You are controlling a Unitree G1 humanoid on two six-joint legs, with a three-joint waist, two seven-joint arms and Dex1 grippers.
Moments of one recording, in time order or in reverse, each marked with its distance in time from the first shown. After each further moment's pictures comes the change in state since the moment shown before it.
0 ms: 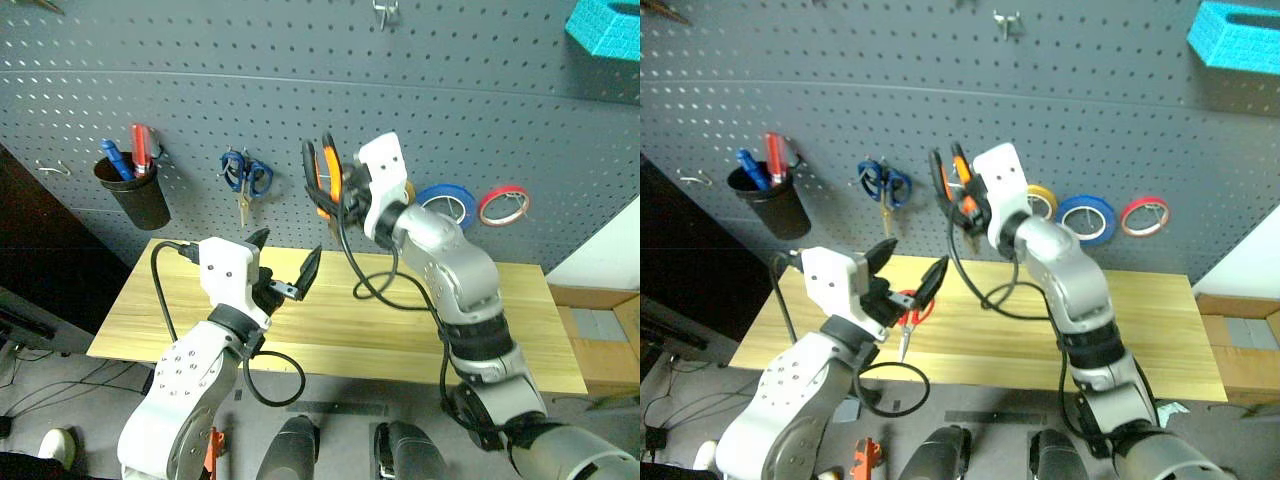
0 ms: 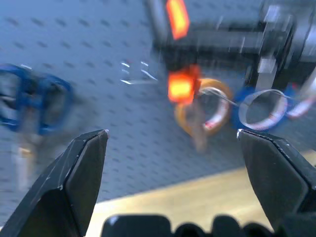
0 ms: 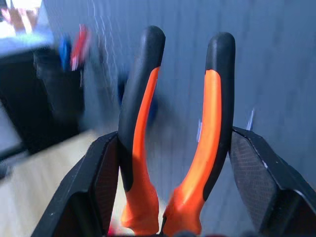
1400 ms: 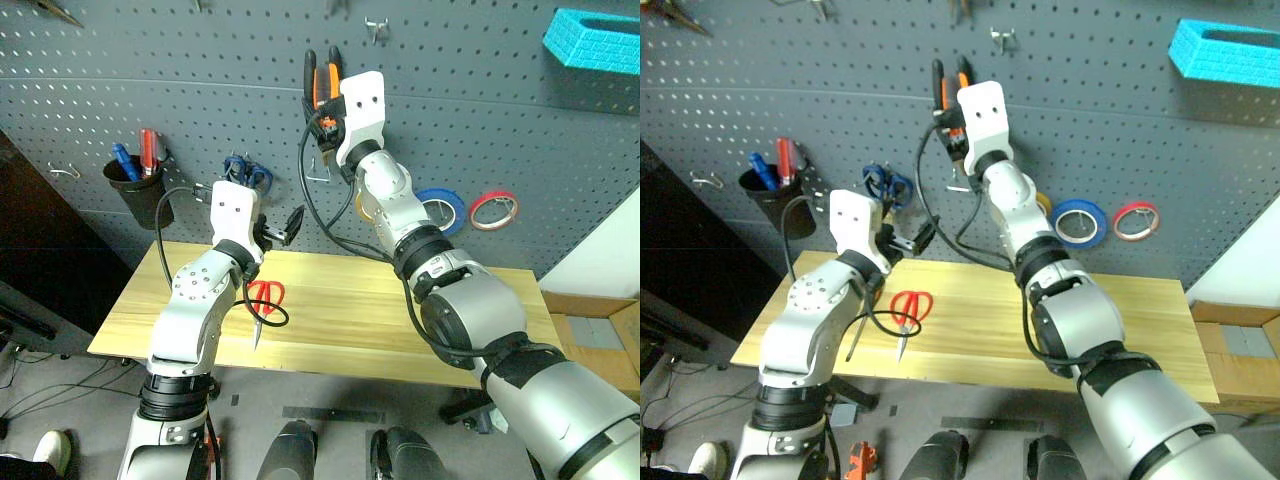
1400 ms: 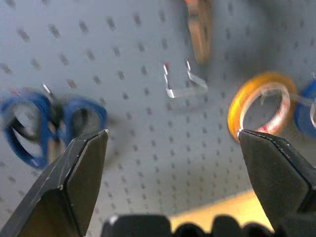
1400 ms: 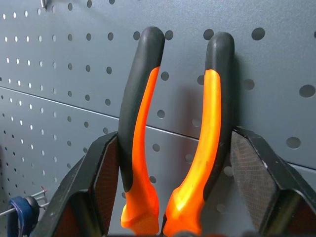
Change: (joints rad) left arm -0.370 0.107 0.034 0.530 0.077 -0.093 -0.127; right arm -0.513 0.104 -0.165 1.205 -0.104 -0.972 -0.223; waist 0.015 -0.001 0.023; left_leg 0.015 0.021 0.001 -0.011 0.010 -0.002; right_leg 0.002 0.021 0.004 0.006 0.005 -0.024
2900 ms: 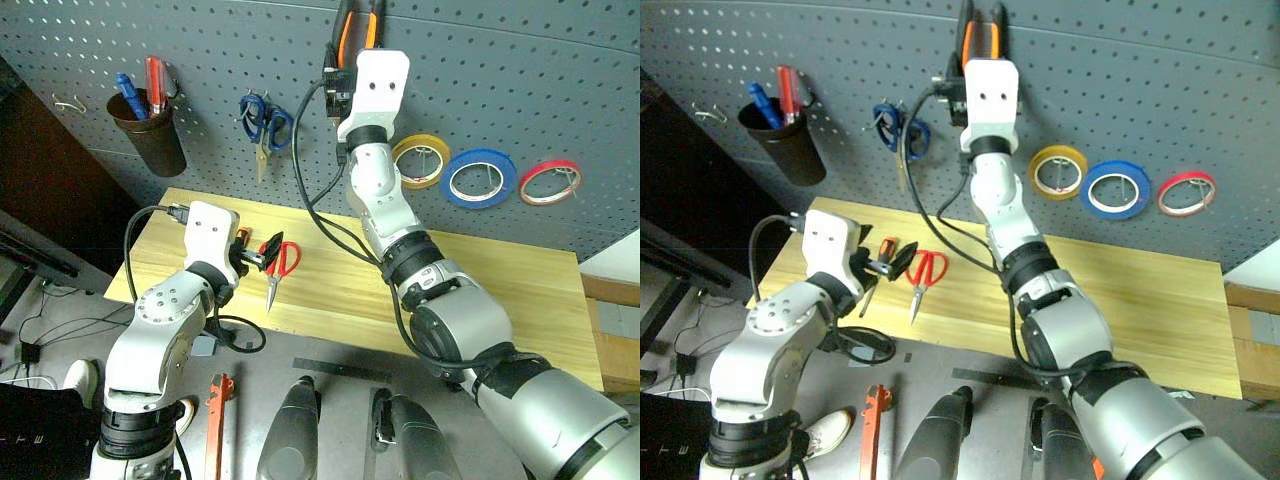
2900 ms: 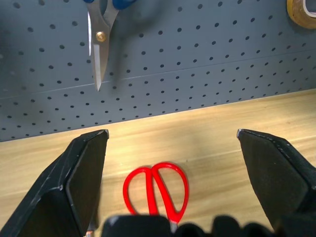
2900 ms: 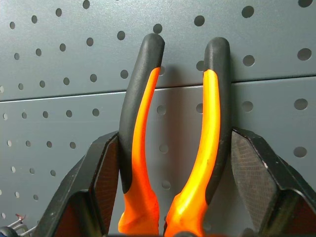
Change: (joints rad) left arm 0.115 0.081 0.078 -0.199 -0.042 0.207 -0.010; right arm 0.069 0.069 0.001 -0.198 -0.119 -0.104 -0.404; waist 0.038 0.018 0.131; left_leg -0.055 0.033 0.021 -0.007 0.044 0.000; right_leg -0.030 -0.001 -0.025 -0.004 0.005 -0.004
